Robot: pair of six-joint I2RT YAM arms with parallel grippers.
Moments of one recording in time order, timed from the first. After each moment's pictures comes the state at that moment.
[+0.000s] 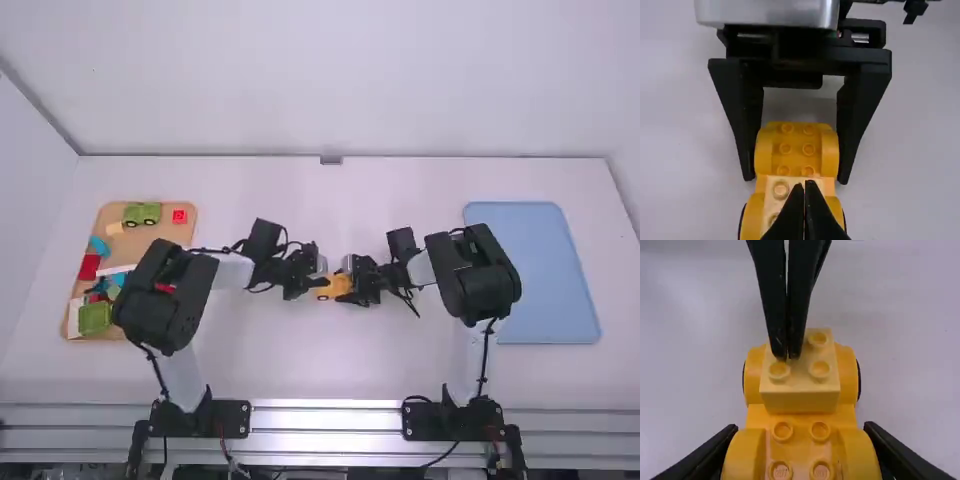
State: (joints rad) left arm -0.30 1.88 0.80 0.06 0.92 0.91; right arm 0.27 2.12 0.81 0.15 -1.07 -1.11
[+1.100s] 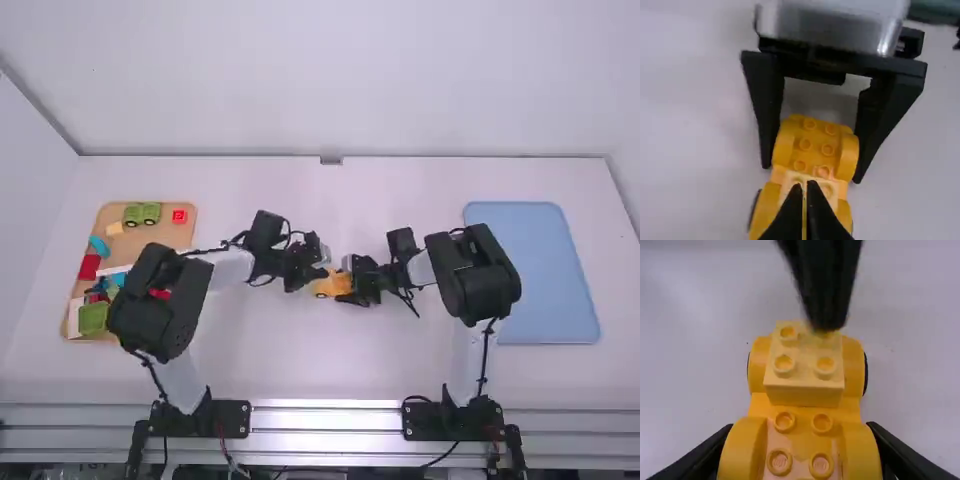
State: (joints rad) left arm -0.30 1.82 0.87 -0.05 0.79 0.80; right arm 0.27 2.12 0.81 0.16 -1.05 -1.10
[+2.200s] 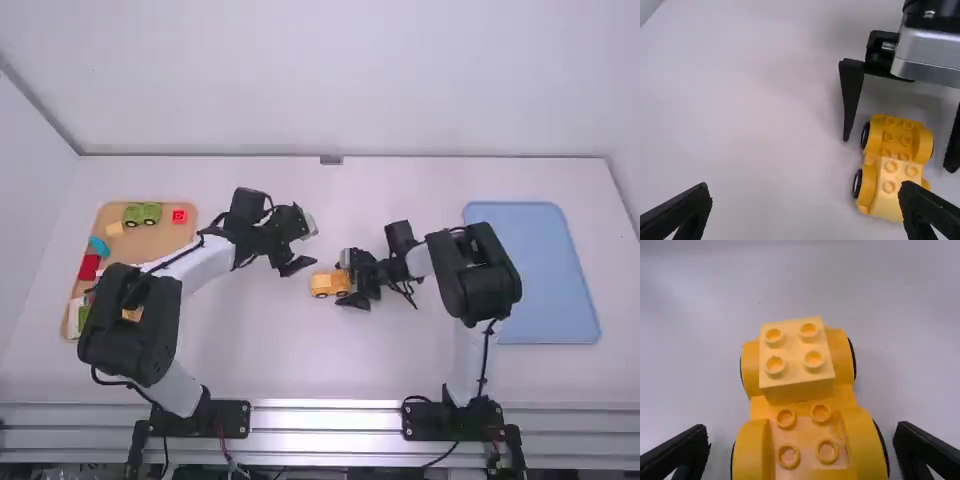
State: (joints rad) left arm -0.22 1.69 0.94 -0.13 0.60 0.75; right arm 0.27 2.11 0.90 -0.05 -1.01 -1.11
